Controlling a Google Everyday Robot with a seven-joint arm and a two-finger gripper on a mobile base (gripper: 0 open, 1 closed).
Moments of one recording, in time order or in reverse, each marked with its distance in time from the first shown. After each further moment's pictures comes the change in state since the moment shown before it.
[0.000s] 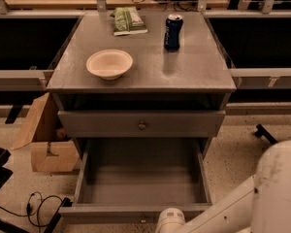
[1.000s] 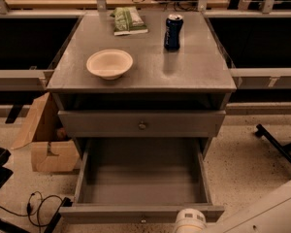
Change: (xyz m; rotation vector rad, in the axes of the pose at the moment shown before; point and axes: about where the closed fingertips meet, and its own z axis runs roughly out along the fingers) arm 0.040 0.026 -0.078 0.035 0.063 0.034
